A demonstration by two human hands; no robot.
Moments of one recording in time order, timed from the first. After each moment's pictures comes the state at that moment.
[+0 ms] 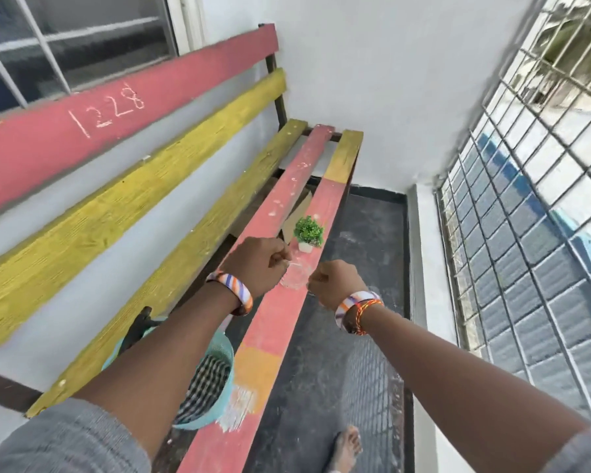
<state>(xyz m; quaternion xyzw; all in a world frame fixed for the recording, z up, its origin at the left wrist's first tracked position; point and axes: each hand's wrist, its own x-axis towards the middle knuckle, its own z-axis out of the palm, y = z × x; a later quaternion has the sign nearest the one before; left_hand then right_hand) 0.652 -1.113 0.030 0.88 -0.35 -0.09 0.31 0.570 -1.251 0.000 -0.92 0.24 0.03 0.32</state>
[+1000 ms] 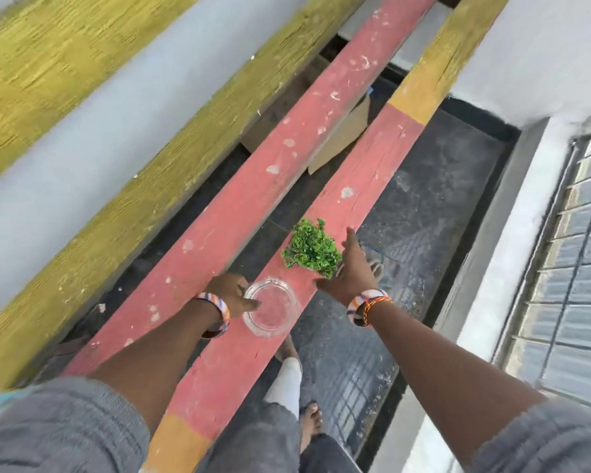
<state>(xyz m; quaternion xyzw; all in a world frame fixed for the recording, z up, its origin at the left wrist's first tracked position) 0.863 -1.258 -0.206 0.88 0.01 -0.45 0.18 0.821 -1.470 -0.185 -0.86 0.24 0.26 0.37</state>
